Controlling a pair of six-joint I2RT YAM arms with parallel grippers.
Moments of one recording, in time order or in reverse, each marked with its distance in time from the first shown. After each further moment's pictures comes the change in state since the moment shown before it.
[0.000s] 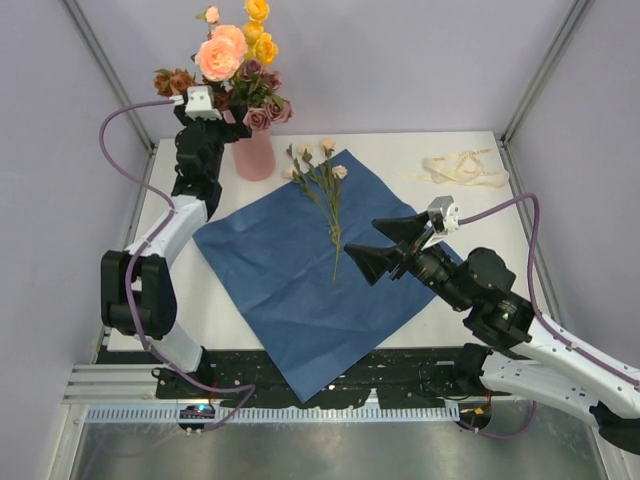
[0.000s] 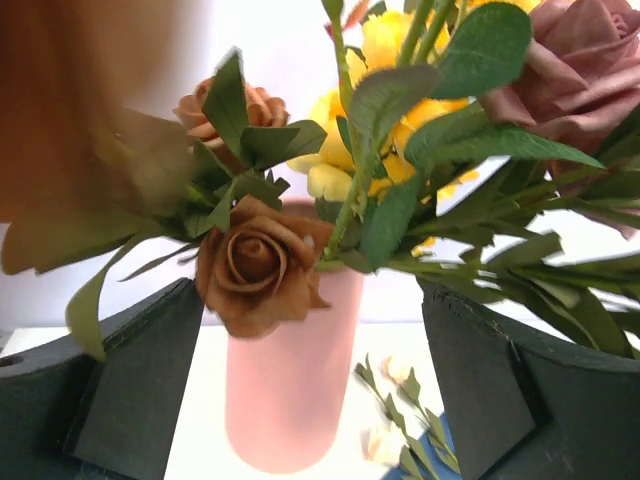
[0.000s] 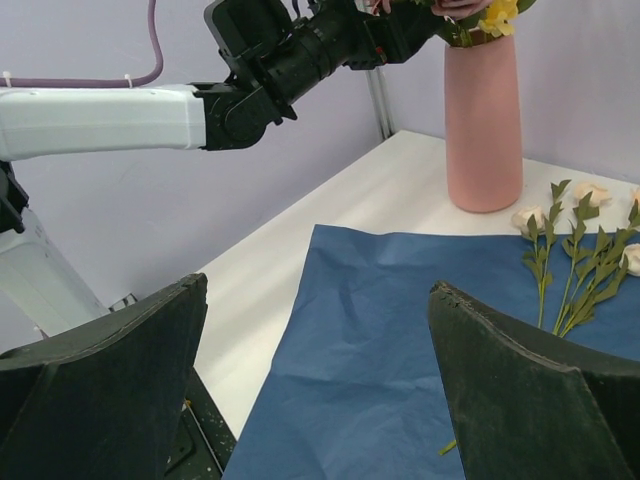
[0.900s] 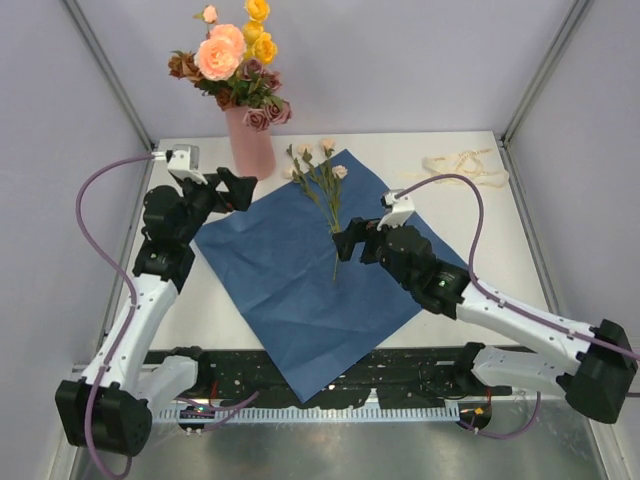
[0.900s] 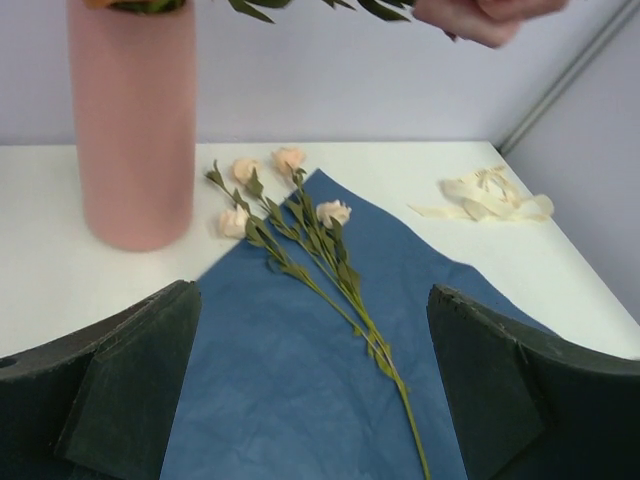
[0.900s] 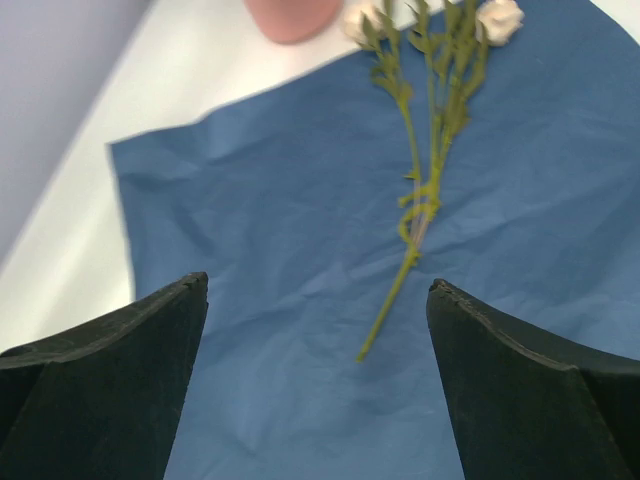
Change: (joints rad) left arm 0.005 -0.631 -0.417 -0.426 0.307 -0.219; right arm -0.076 0.340 -0.009 -0.092 0.256 0.232
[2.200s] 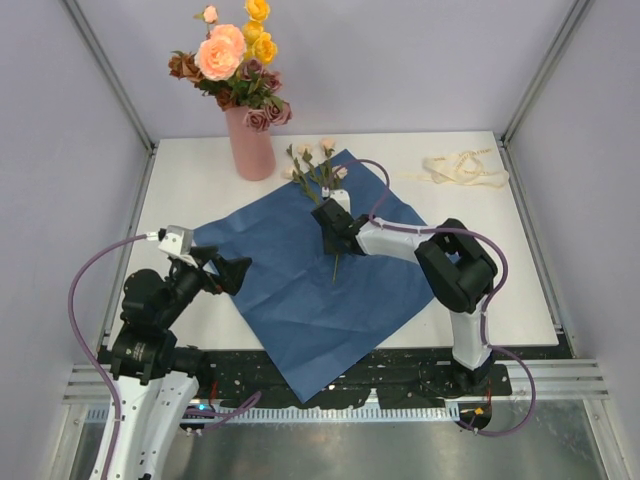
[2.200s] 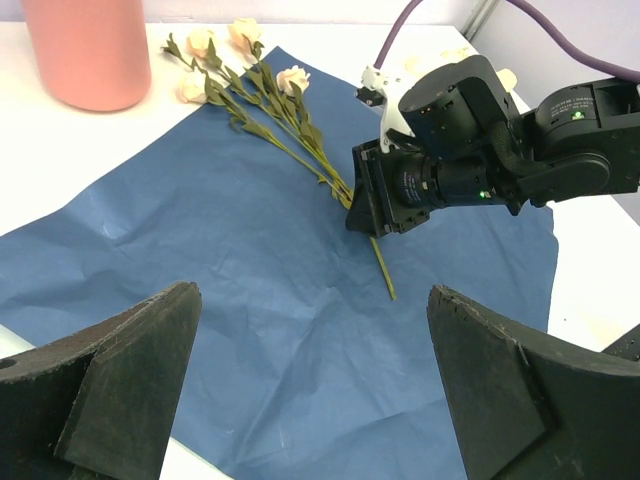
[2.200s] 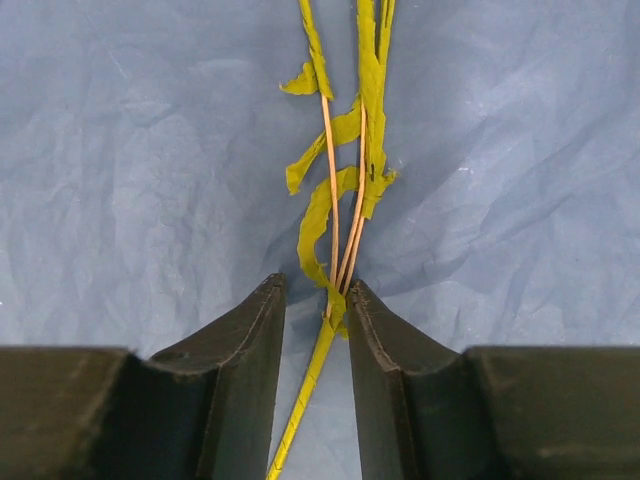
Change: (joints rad) left arm -0.007 -0.679 -0.232 -0.581 0.131 0.062; right arm -0.126 0.953 0.525 -0.298 -0.028 -0.004
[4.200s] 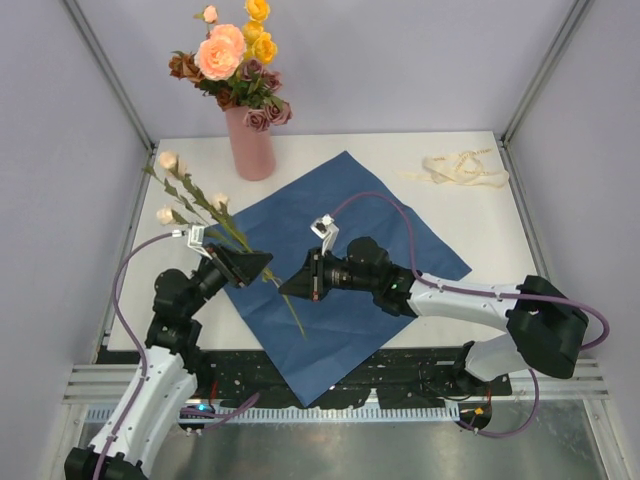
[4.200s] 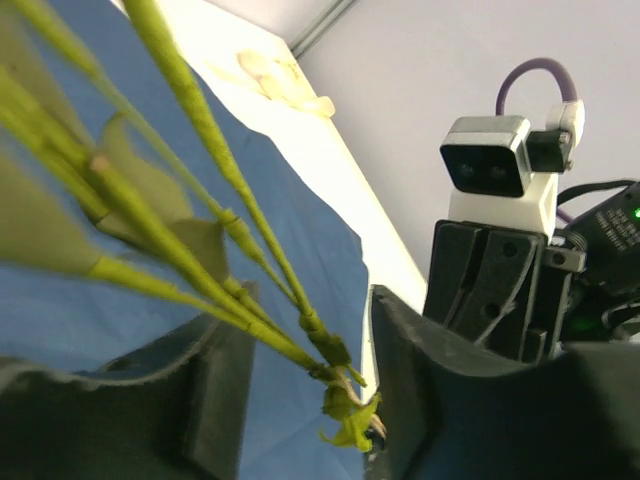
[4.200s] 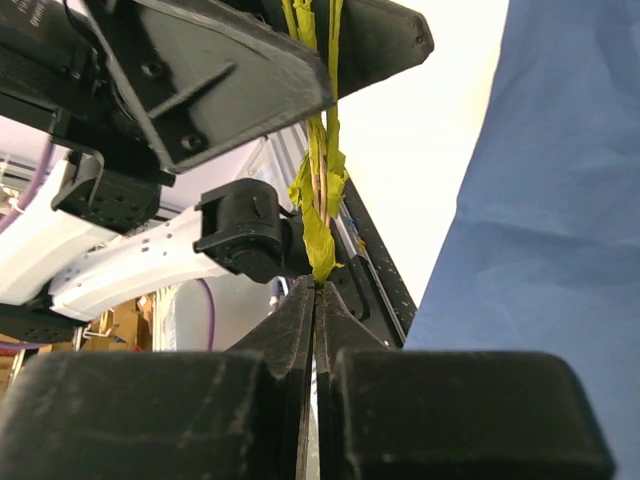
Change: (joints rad) left arm -0.052 0.169 -0.361 0.702 0.174 -0.580; right arm 0.224 -0.578 -0.540 0.740 -0.707 0.309
